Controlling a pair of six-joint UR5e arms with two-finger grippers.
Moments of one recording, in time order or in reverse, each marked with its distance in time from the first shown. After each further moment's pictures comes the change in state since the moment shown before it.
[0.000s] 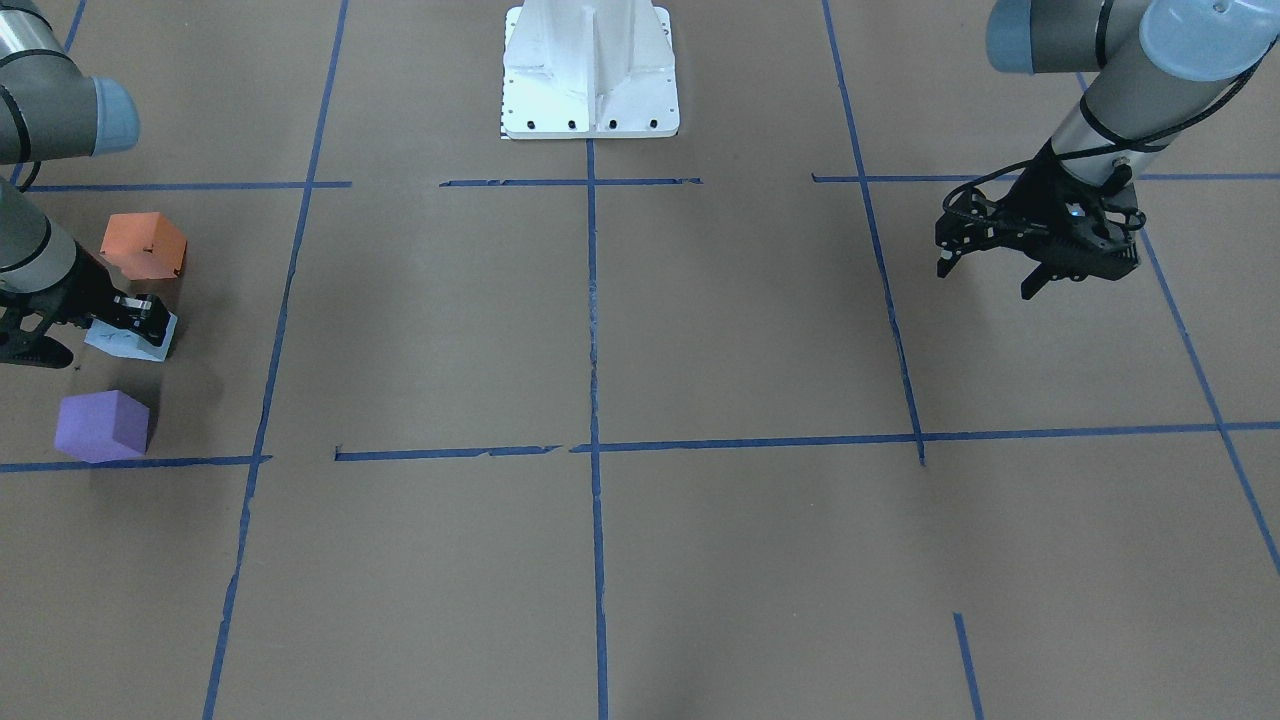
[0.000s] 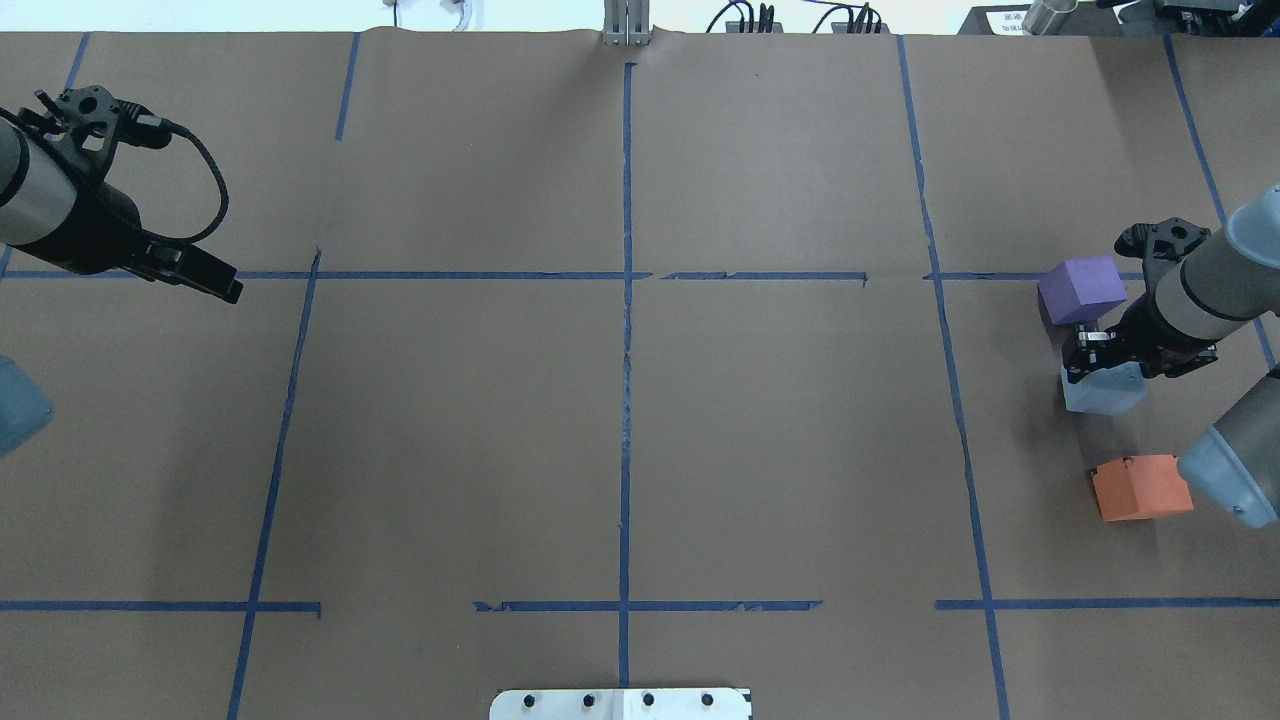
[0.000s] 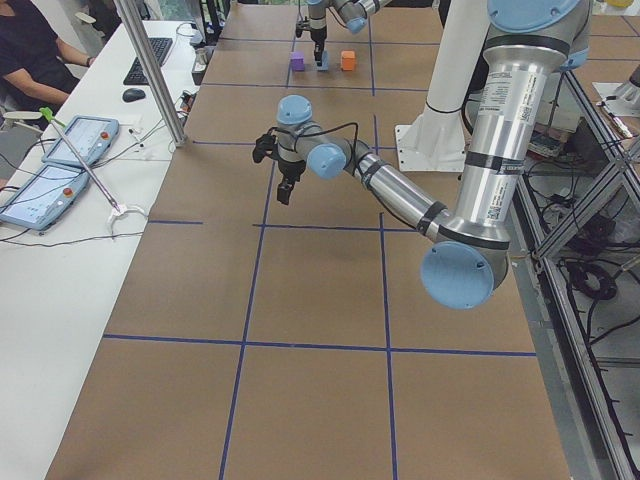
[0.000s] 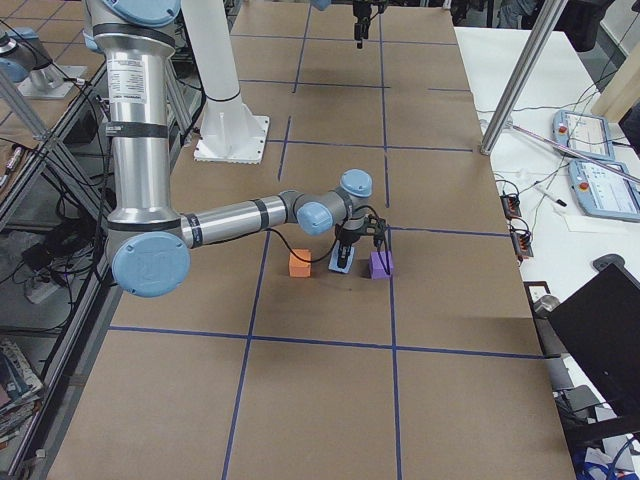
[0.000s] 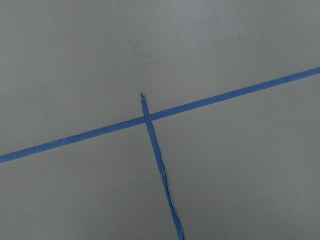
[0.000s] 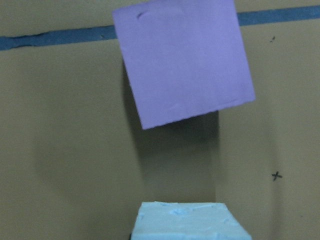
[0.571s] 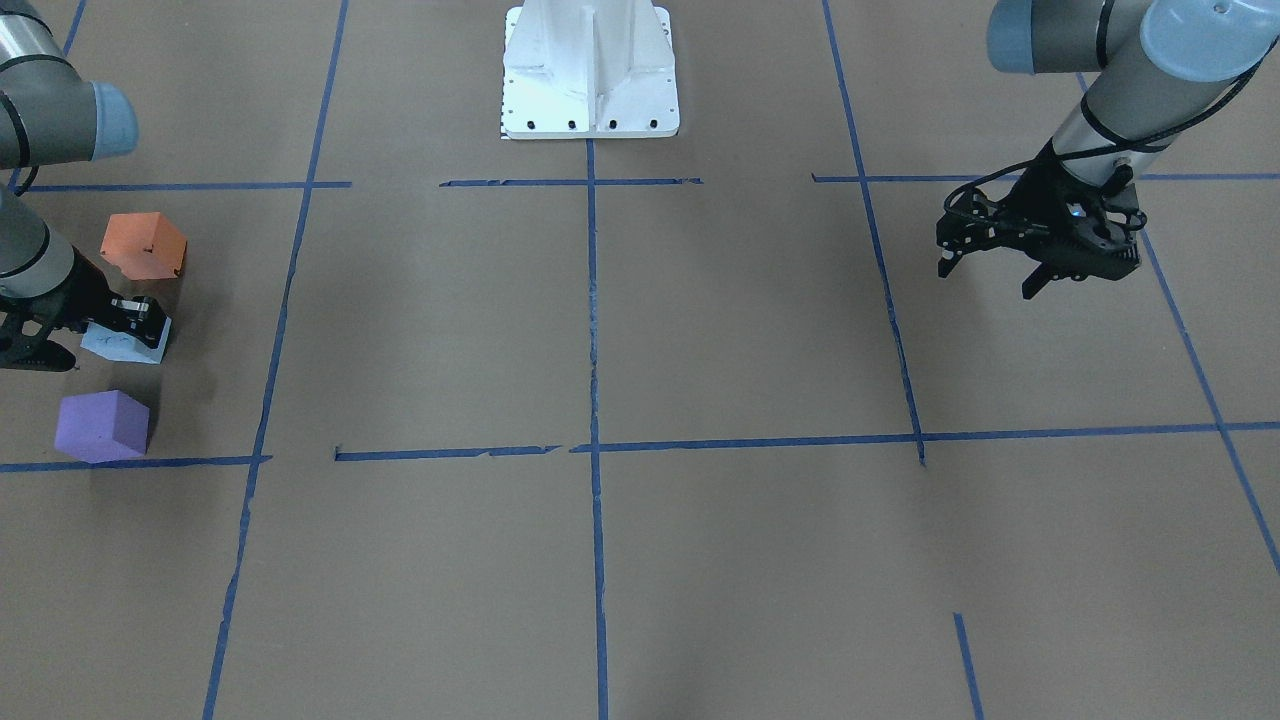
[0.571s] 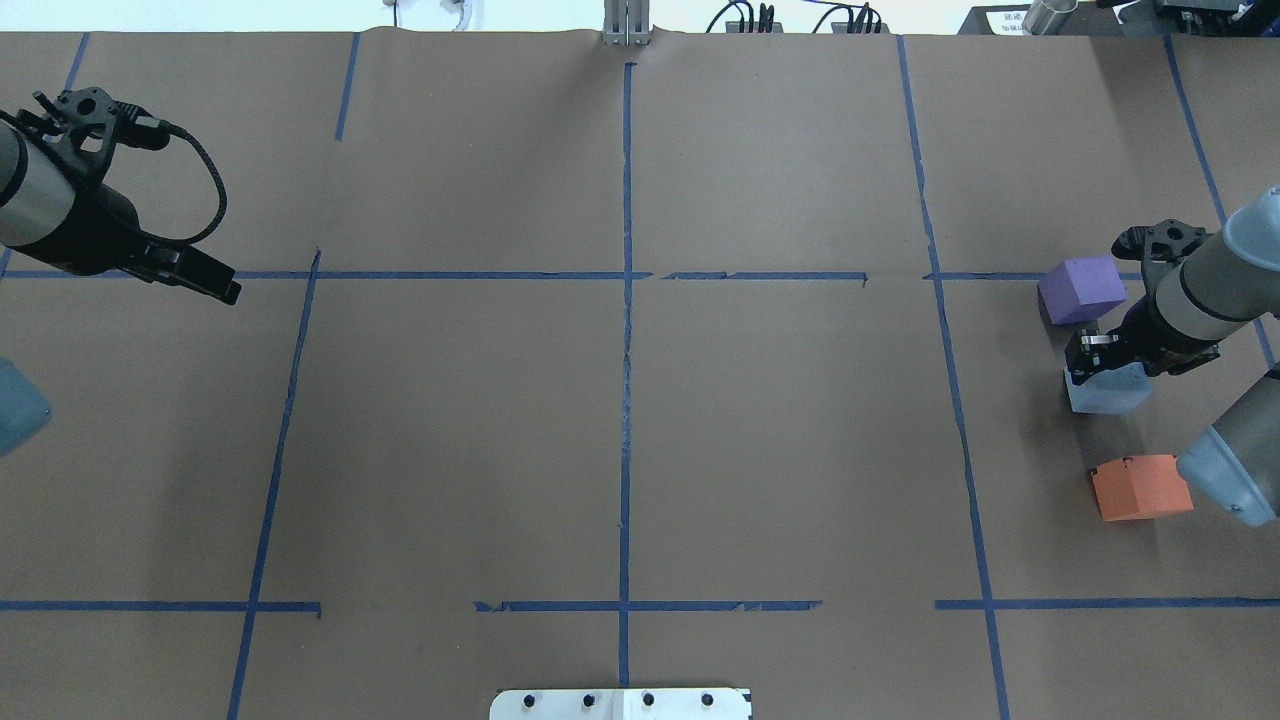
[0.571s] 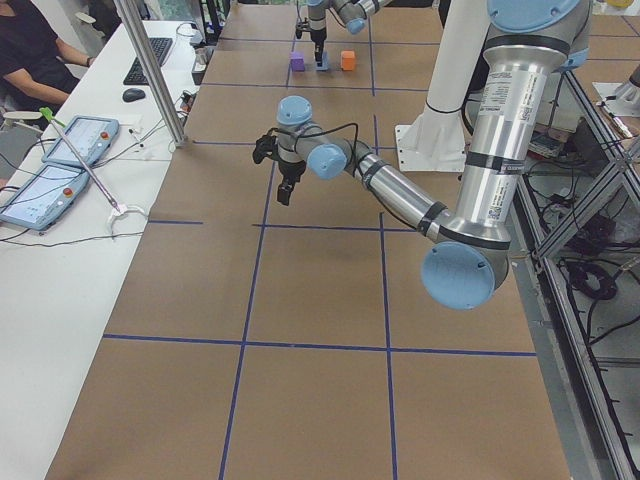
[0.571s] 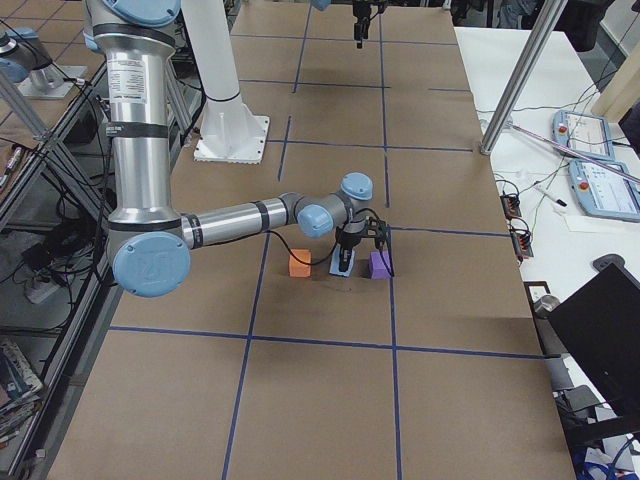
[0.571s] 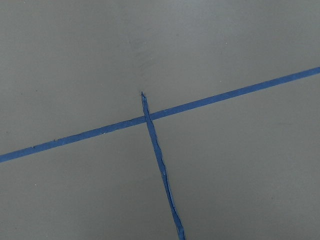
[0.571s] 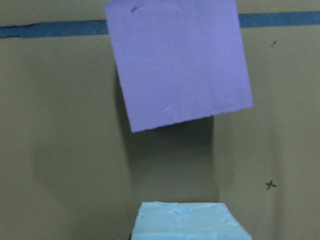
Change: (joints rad) left arm 0.000 0.003 0.000 0.001 0.000 0.000; right arm 0.000 0.003 -0.021 0.001 -0.007 -0.045
